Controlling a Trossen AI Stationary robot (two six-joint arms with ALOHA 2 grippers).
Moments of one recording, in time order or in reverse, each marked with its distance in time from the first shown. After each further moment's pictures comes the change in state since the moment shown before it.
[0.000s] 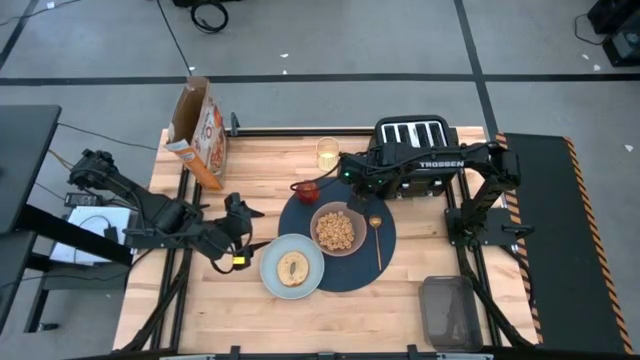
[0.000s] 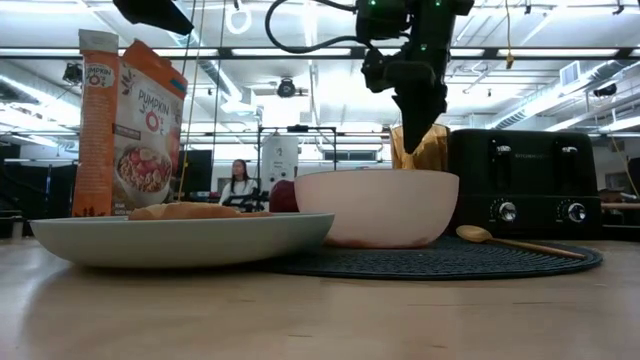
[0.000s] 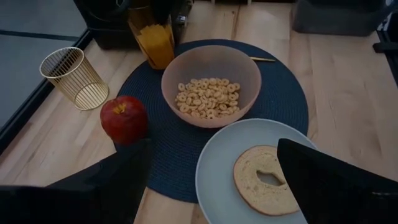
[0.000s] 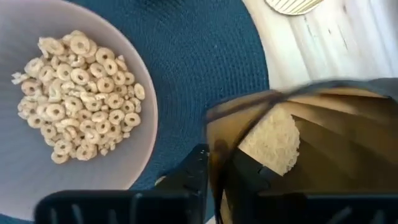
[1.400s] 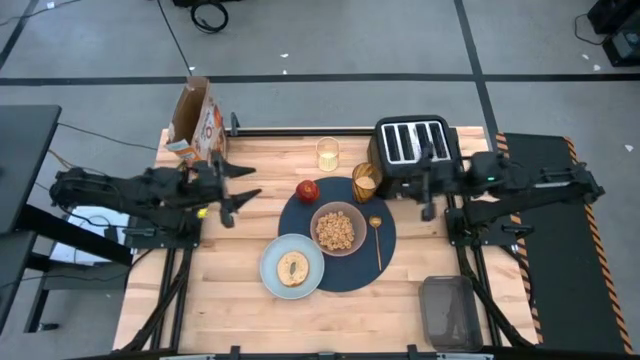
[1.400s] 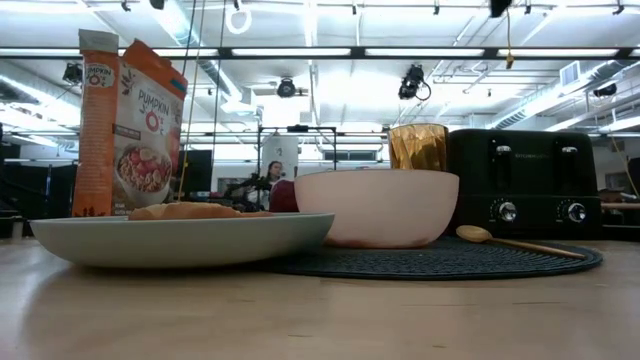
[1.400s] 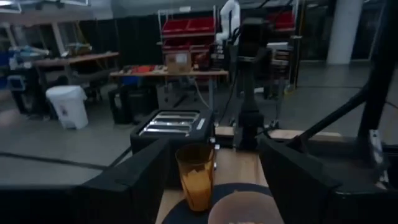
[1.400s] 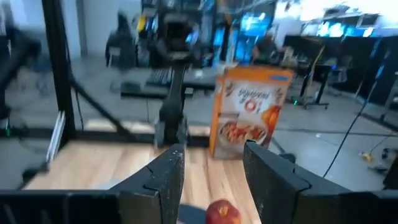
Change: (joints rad) left arm 0.367 -0.391 -0.264 0.664 0.214 0.504; right arm 0.223 -1.035 -0.709 1.004 0.009 -0.403
